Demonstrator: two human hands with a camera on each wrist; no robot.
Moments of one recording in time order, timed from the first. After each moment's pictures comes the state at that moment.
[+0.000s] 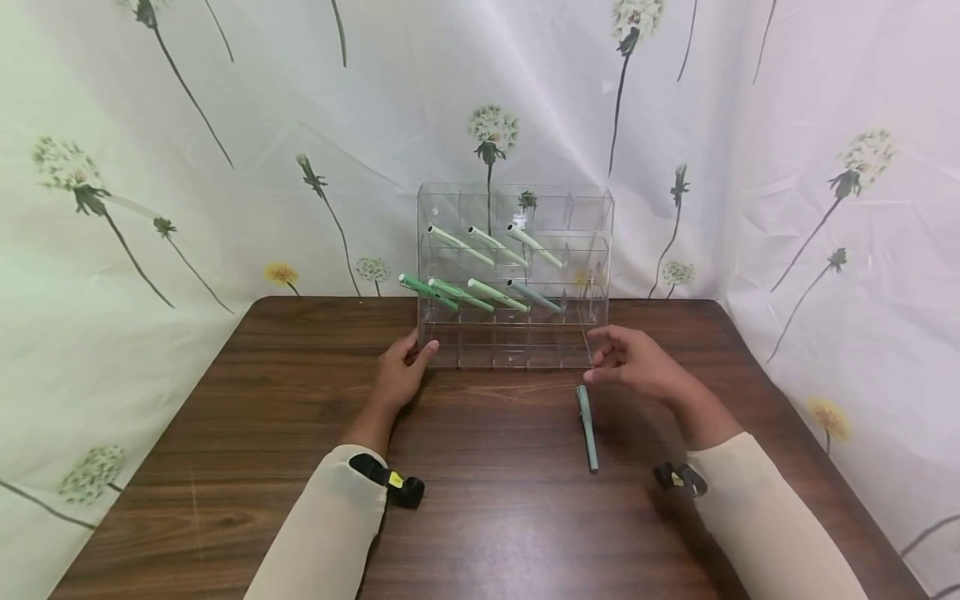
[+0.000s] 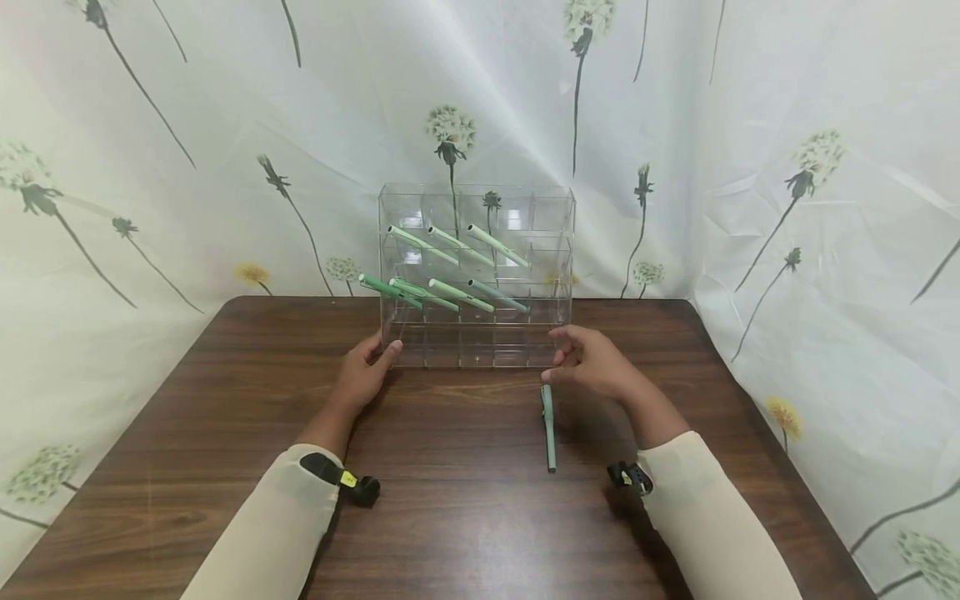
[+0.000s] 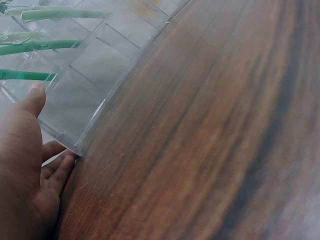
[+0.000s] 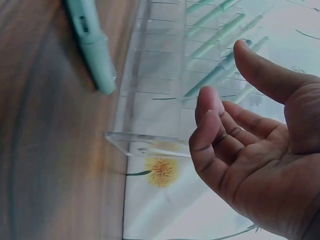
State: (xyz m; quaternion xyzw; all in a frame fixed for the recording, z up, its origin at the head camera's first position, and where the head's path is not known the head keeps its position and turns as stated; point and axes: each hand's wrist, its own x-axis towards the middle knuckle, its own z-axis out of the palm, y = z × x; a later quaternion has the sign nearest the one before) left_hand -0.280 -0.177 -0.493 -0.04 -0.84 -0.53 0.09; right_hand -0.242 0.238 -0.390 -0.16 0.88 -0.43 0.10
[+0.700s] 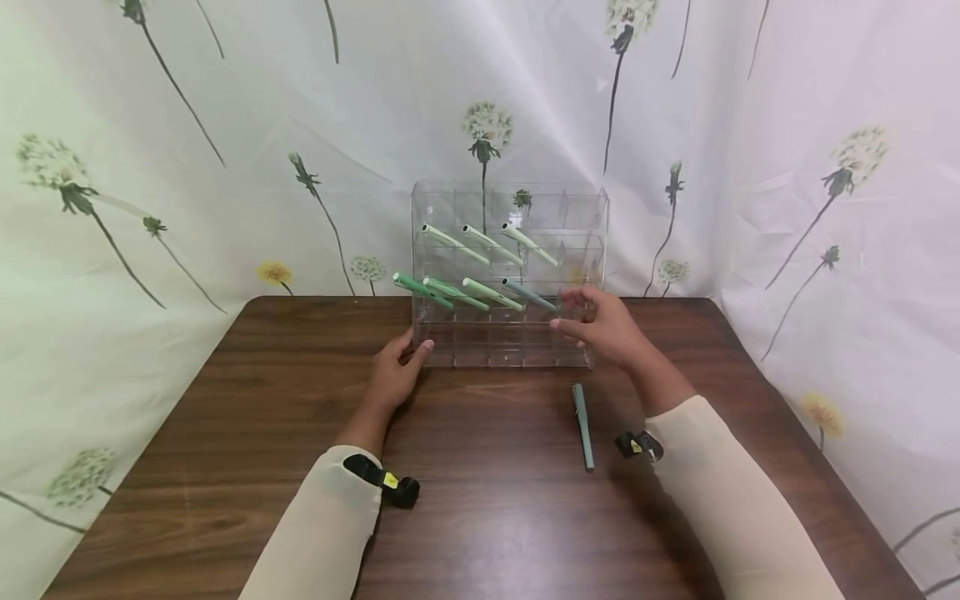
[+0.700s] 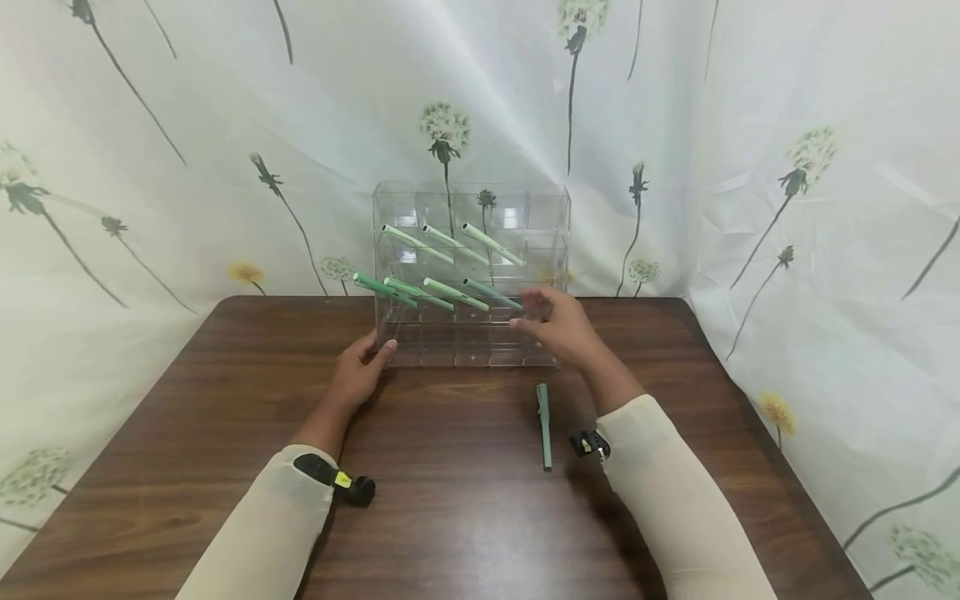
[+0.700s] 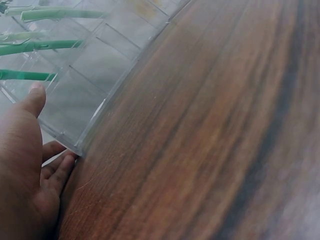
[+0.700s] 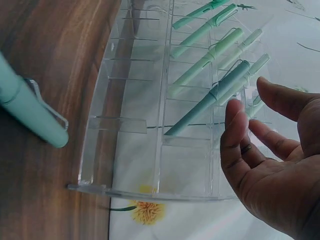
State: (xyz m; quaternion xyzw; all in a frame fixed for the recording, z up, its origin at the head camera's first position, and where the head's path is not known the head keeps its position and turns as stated) left_hand -0.283 -0.177 -0.495 -0.05 -0.84 -0.54 0.08; right_hand -0.270 0.192 -0.360 -0.14 0.85 -0.50 0.02
